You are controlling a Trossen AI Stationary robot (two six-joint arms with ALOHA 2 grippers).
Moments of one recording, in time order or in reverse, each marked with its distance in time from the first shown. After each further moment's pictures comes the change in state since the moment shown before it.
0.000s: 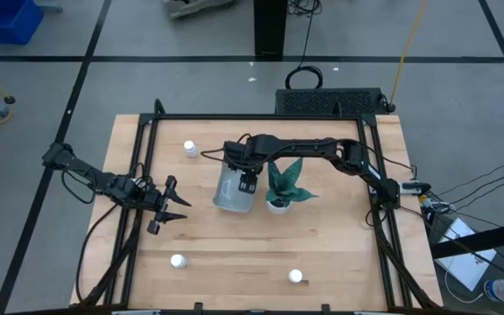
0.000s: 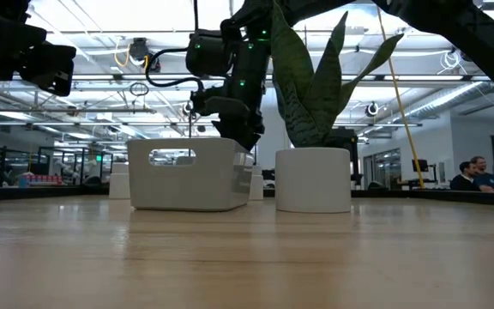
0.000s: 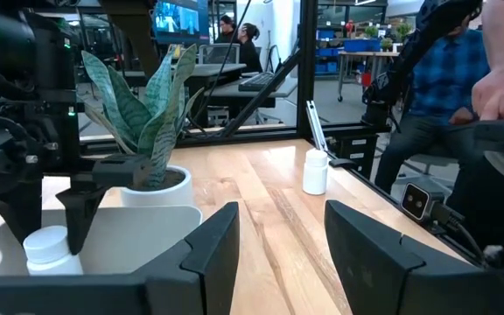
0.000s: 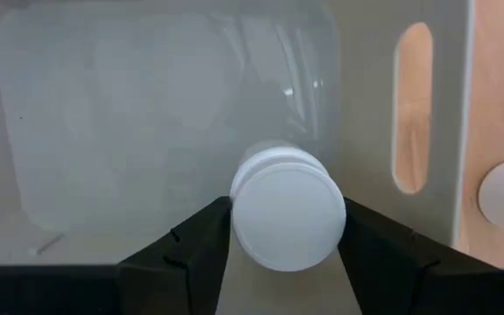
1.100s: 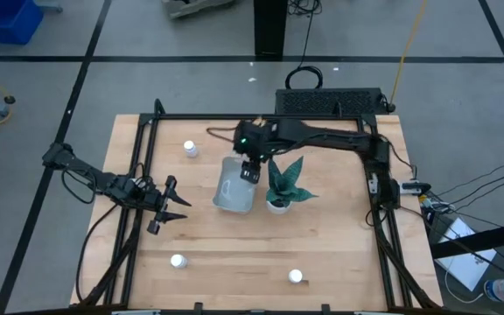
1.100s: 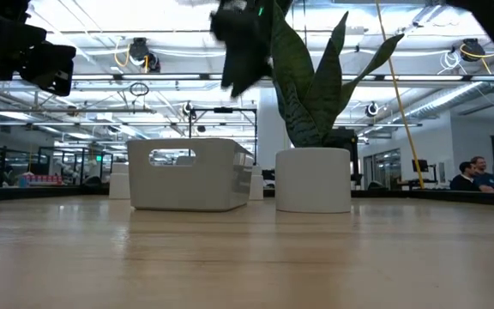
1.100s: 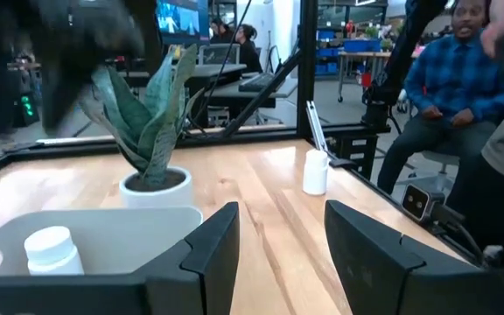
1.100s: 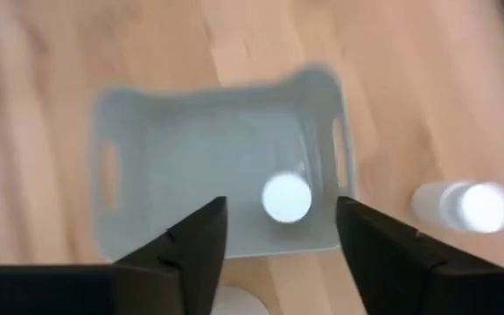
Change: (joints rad) left arm 0.000 0.000 0.000 -0.003 0.000 0.000; right arm 0.004 -0.285 0.000 0.018 -0.050 0.071
